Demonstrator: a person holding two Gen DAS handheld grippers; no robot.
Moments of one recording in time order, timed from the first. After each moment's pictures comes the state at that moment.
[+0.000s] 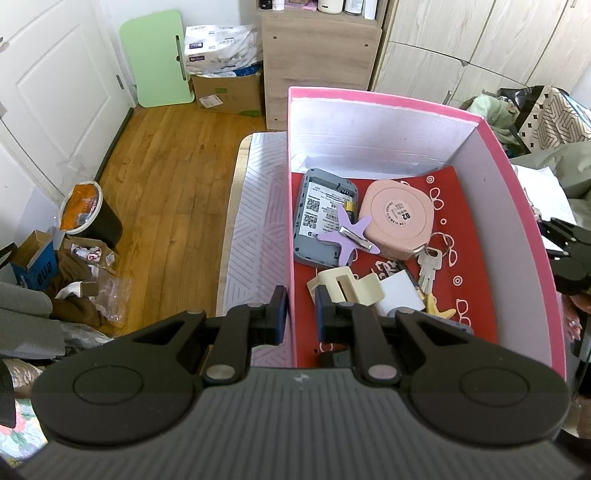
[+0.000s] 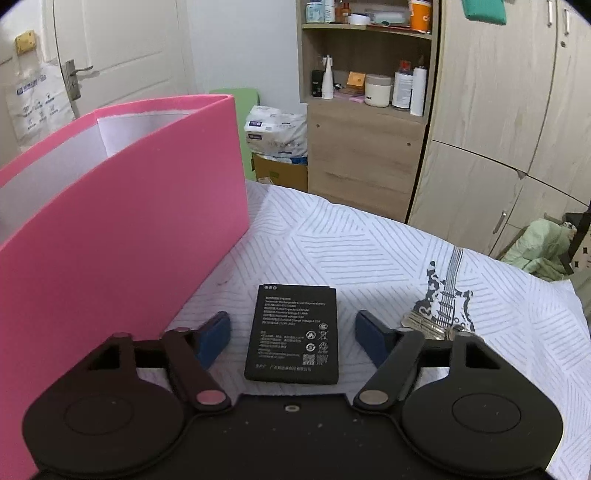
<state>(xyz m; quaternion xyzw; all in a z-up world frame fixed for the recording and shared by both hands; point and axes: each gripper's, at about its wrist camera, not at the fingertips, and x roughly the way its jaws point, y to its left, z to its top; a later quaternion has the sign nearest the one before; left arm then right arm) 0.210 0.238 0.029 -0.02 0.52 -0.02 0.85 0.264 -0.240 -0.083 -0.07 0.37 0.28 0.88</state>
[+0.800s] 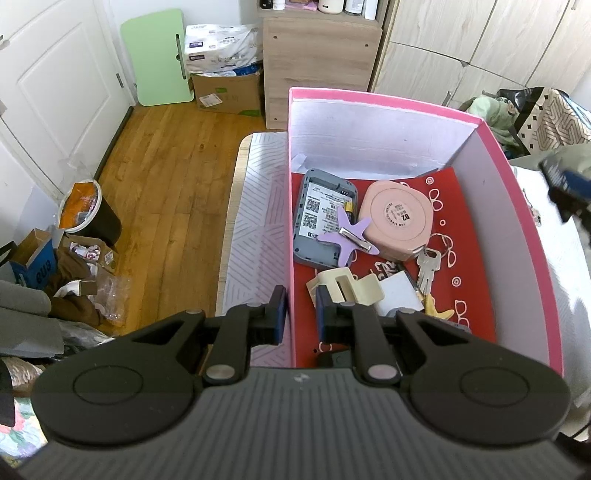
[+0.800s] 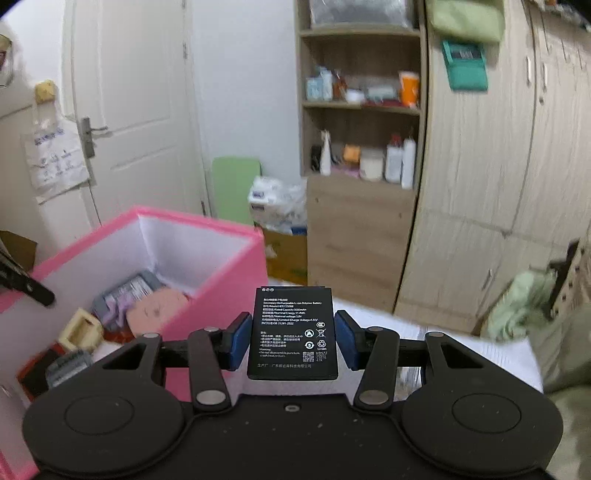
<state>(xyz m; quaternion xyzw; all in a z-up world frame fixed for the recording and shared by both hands) 0.212 0.239 0.029 -0.03 0.52 -0.02 0.85 0.233 -0.247 0.004 -0.06 0.26 0.30 0.91</state>
